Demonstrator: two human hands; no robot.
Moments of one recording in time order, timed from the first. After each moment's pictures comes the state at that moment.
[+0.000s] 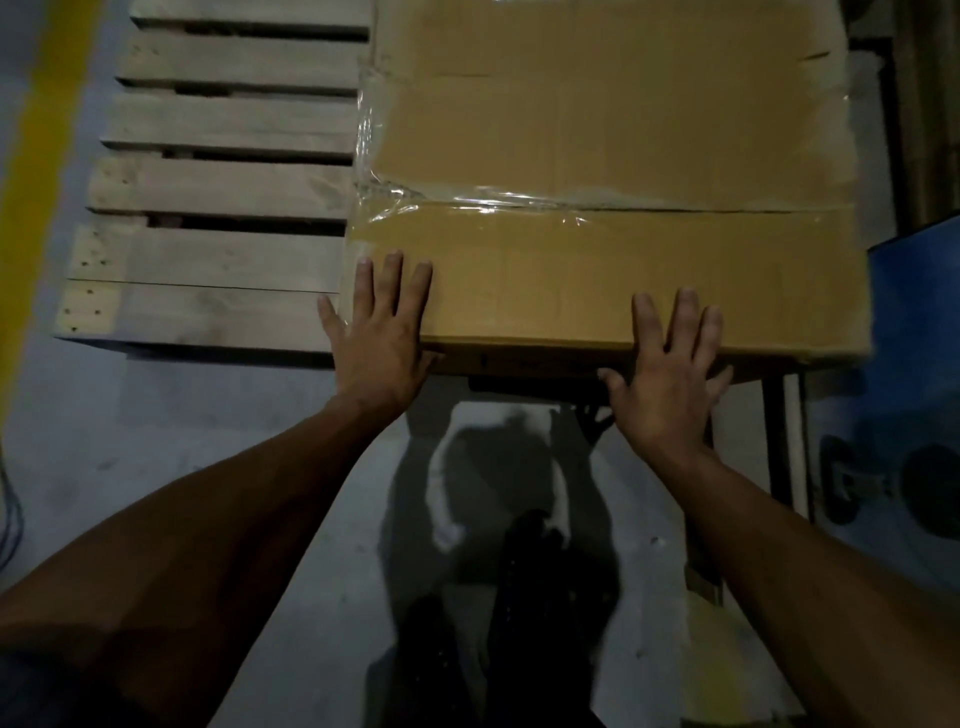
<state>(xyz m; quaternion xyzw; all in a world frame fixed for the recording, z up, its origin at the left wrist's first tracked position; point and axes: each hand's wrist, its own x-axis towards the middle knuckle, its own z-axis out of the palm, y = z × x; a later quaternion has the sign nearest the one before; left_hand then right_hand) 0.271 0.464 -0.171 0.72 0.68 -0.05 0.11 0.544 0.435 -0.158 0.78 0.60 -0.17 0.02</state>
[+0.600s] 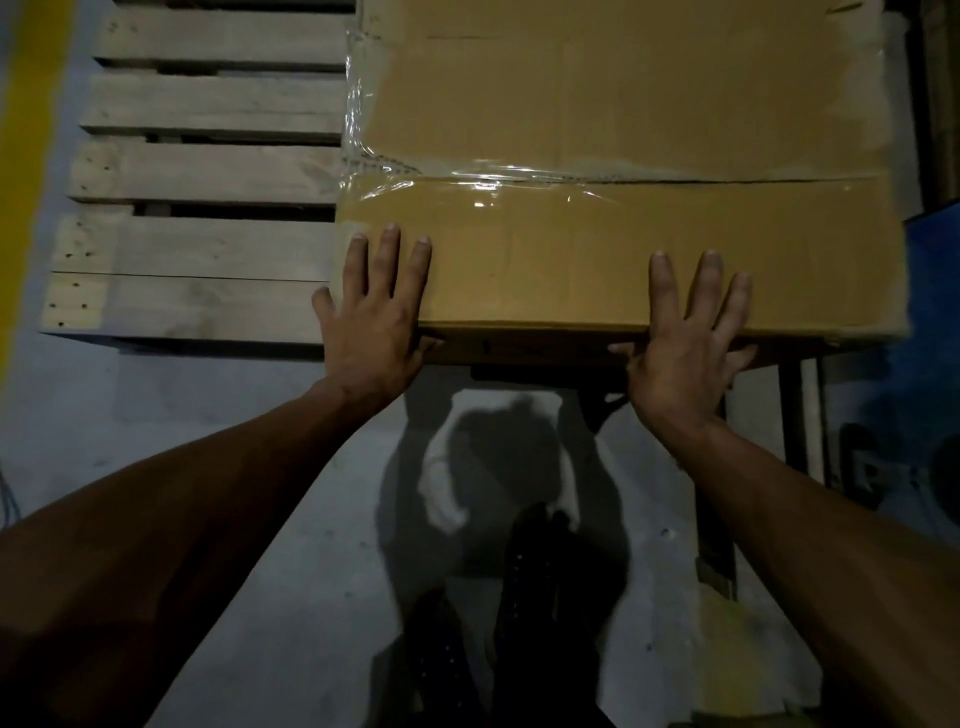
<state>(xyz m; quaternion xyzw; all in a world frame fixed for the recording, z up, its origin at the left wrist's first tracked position) 0.265 0.472 -0.177 0.75 0.66 -0.05 0.07 0.542 0.453 -0.168 0.81 0.57 -0.15 0.01</state>
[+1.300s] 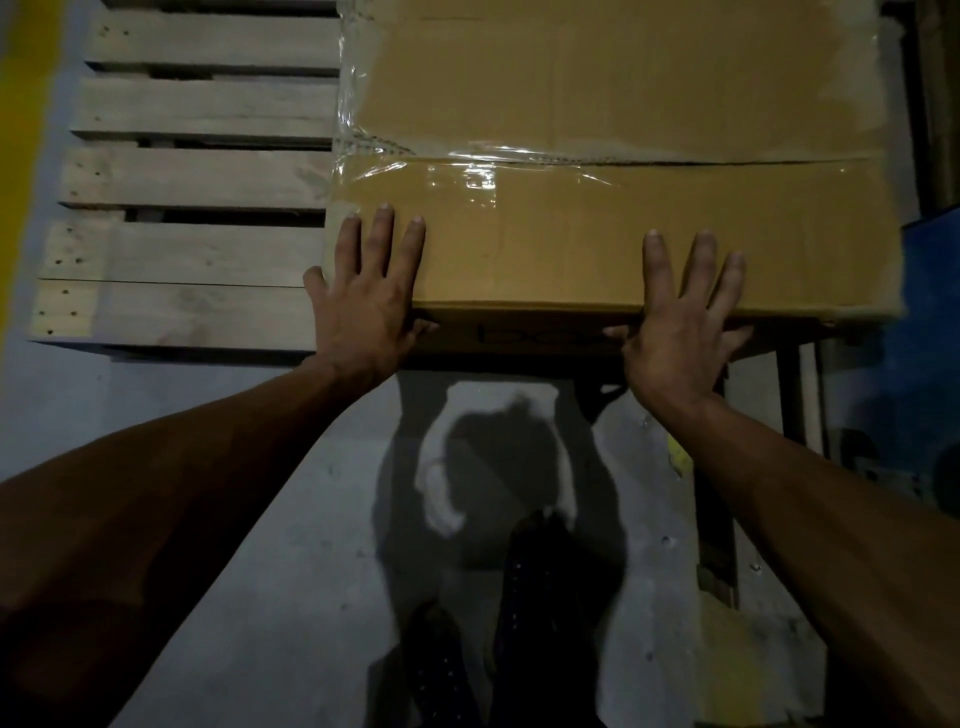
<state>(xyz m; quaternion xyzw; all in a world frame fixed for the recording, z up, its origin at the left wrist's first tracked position) 0.262 0.501 -0.177 0.75 0.66 -0.06 0.07 0.539 0.480 -0.168 0.80 0.58 -0.14 0.02</state>
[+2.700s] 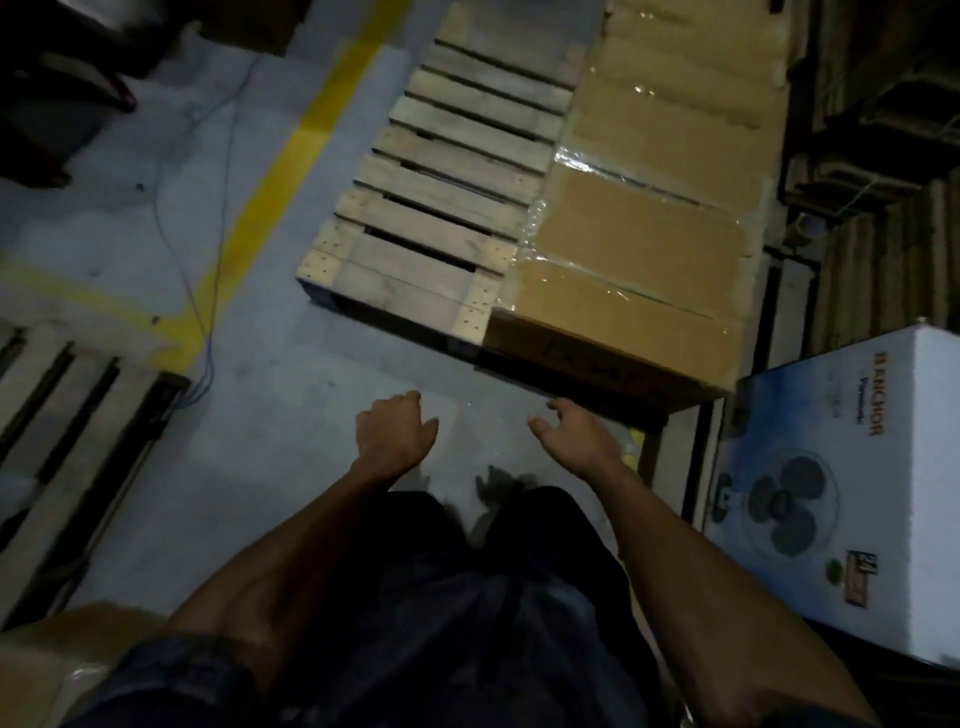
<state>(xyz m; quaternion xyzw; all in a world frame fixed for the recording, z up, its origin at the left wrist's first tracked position) 0.191 0.200 0.116 0.51 0.80 -0.08 0.29 0.420 0.271 0.127 0.65 0.63 -0.41 0.11</state>
